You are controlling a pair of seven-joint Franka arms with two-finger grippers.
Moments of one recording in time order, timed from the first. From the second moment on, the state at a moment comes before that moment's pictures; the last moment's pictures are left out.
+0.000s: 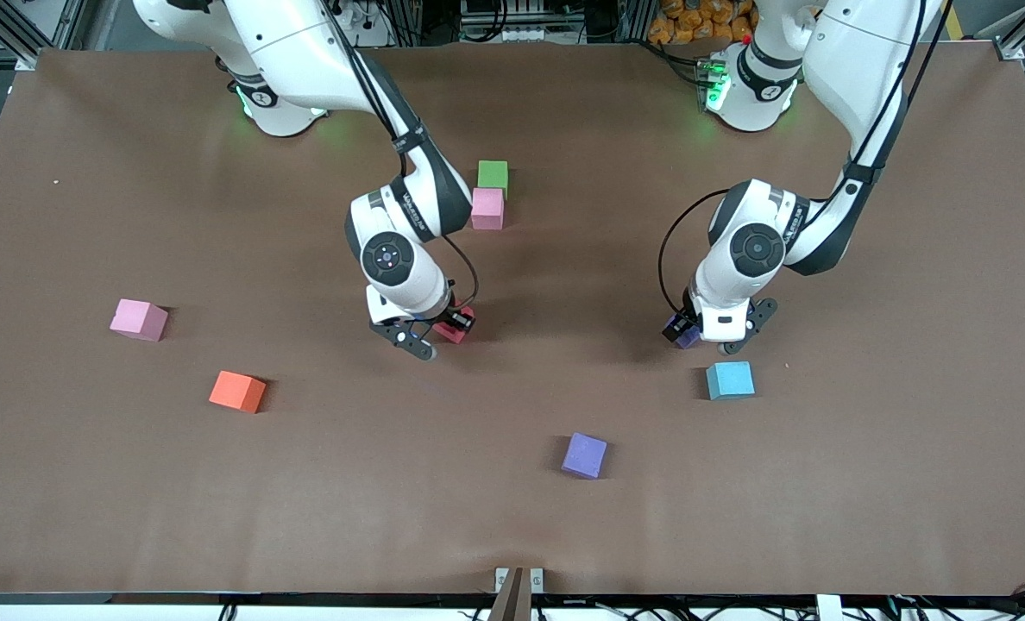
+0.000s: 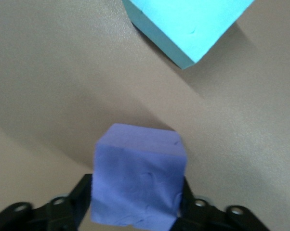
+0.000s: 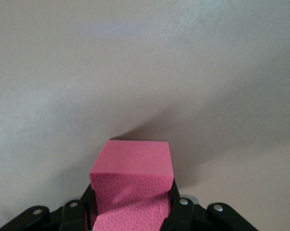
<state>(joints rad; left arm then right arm) -0.18 0.44 -0.20 -2.12 0.11 2.49 -1.22 0.84 0.64 -0.23 -1.74 0.37 2.30 0.88</state>
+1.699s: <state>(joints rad) -0.30 0.43 -0.22 -2.05 0.18 2.49 -1.20 1.06 0.52 -0.23 -1.91 0.27 2.28 0.68</state>
